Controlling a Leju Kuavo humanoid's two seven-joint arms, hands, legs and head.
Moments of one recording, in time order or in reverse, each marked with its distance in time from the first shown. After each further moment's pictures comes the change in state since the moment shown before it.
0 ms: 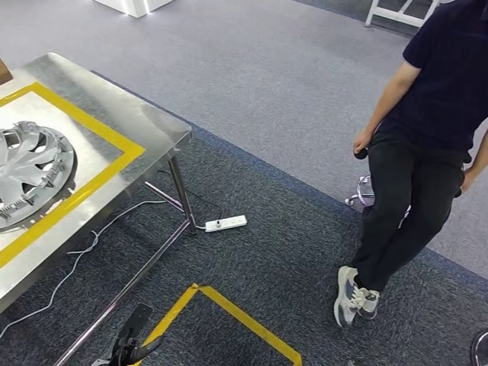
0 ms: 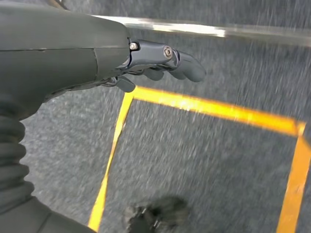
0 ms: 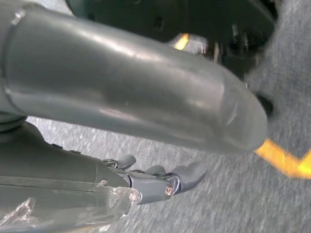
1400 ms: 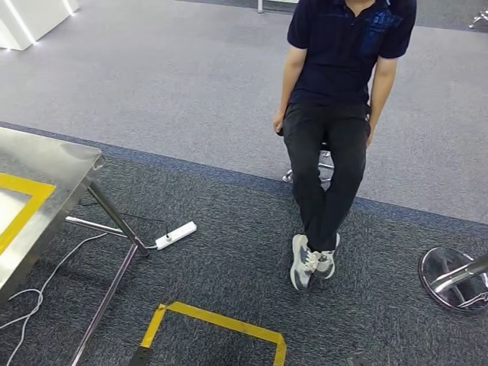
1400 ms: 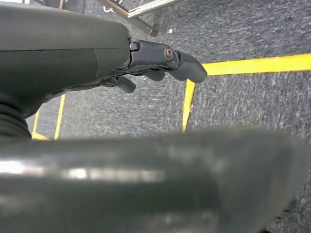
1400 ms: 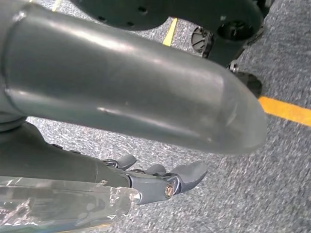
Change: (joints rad) left arm 0.073 -0.074 0.142 0.105 -0.004 0.128 0.260; right arm -0.002 0.003 0.046 0.001 0.049 -0.096 -0.020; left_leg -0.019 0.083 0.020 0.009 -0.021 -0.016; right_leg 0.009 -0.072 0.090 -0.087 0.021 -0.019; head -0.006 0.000
